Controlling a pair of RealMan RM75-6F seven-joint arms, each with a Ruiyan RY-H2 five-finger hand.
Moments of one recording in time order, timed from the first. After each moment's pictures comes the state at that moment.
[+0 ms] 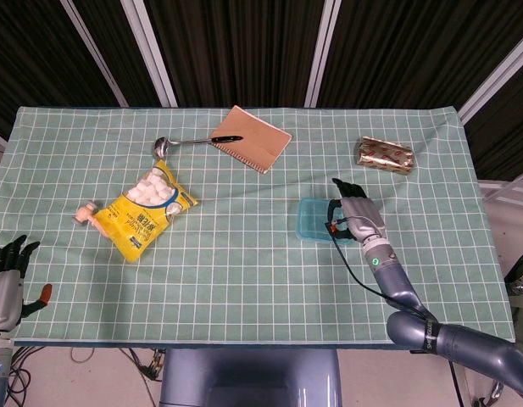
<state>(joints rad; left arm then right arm) -0.09 -1.16 -0.08 -1.82 1.23 1.43 0.26 0.77 -1.46 0.27 -1.45 -0.86 0.87 -0.23</state>
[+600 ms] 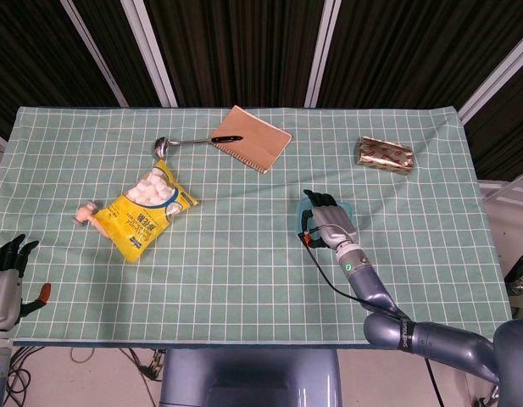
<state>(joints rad) -0.09 -1.16 -0.09 -1.82 1.22 1.43 0.25 0.84 -1.56 0.25 -1.42 -0.81 0.86 -0.30</state>
